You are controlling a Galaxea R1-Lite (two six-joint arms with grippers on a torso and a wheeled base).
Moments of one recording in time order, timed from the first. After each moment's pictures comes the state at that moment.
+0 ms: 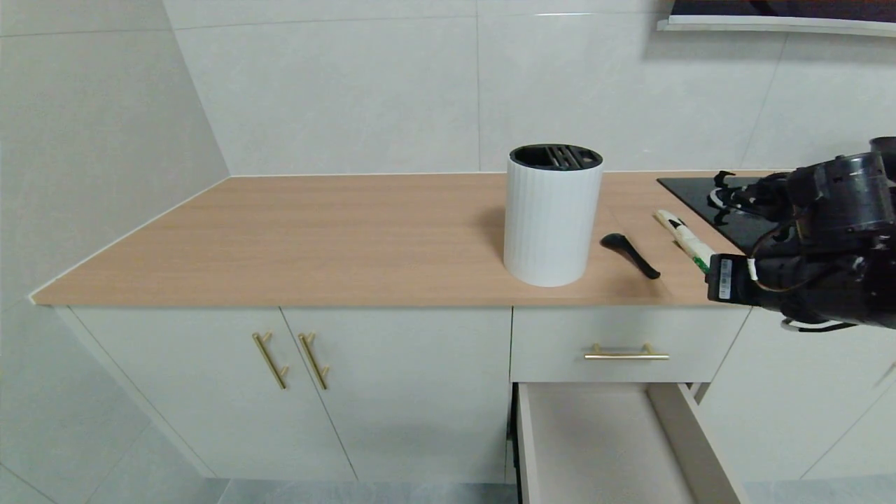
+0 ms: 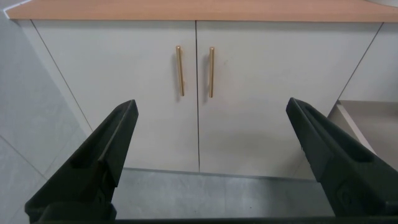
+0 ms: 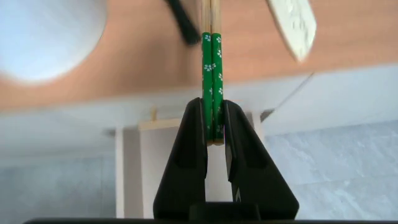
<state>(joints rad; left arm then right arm) 0.00 0.00 0.00 0.00 0.05 -0.01 0.32 1.58 -1.02 -0.01 -0.32 0.27</state>
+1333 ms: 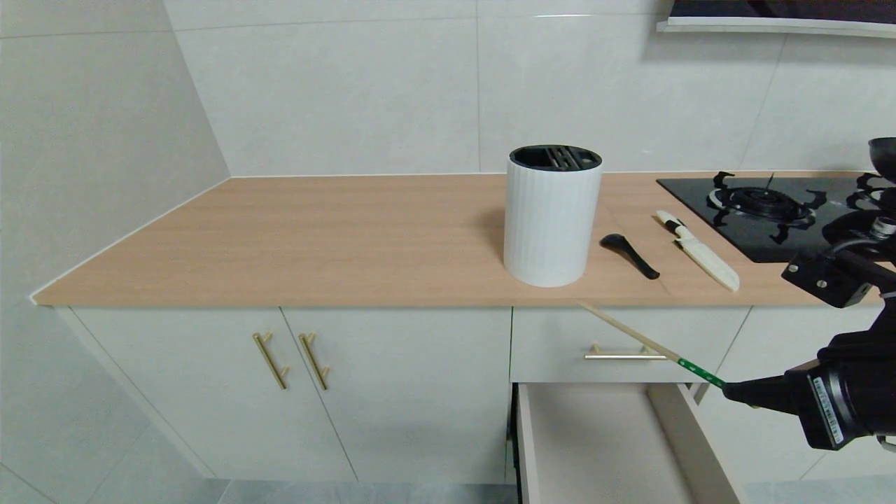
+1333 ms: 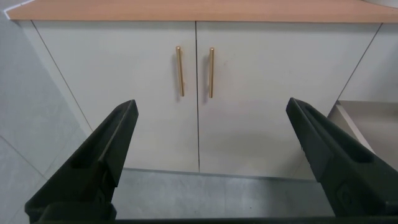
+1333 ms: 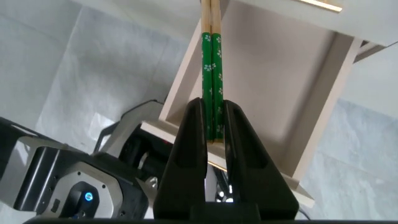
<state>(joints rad) 0.00 0.00 0.00 0.00 0.05 -0.01 0.46 1.27 -0.88 0.35 0.05 0.14</state>
